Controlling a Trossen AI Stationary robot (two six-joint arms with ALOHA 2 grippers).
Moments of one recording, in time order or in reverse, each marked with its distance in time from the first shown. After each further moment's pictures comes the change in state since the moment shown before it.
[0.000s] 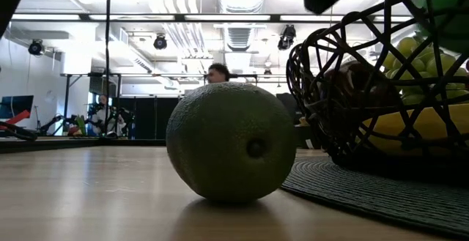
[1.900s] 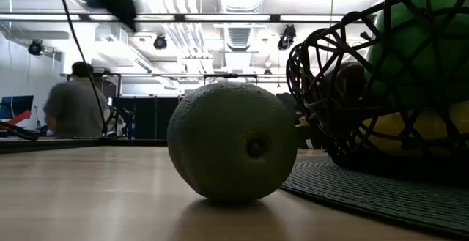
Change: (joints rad) left arm -0.124 -0.652 -0.533 -0.783 -0.286 -0.596; right arm -0.507 0.399 -0.115 0.958 -0.902 -0.524
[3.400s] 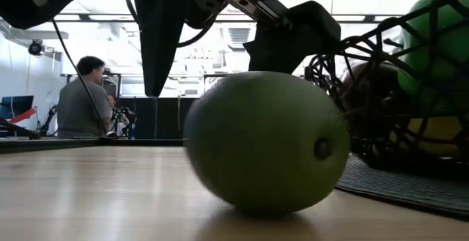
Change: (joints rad) left arm -0.307 -0.265 -0.756 1.369 0.134 0.099; right arm -0.341 0.585 0.871 -1.021 -0.650 0.356
